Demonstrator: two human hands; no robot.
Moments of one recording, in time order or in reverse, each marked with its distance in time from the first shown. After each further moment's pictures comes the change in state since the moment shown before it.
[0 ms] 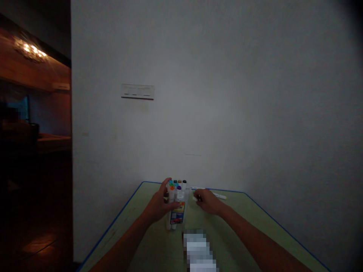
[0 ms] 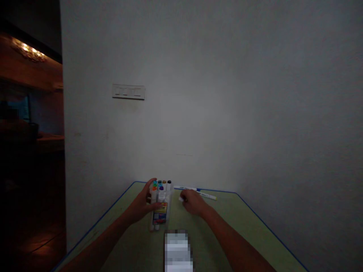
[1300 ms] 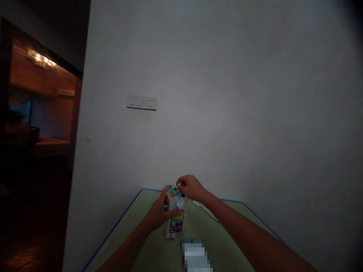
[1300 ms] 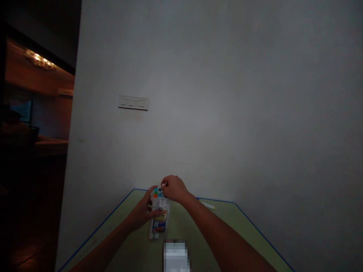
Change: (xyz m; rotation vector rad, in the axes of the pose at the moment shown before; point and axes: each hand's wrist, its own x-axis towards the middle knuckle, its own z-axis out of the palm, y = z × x) left_hand 0.002 -0.012 0.001 -0.044 -0.021 0.073; right_hand 0.032 -0.094 -0.072 0.250 0.232 -0.048
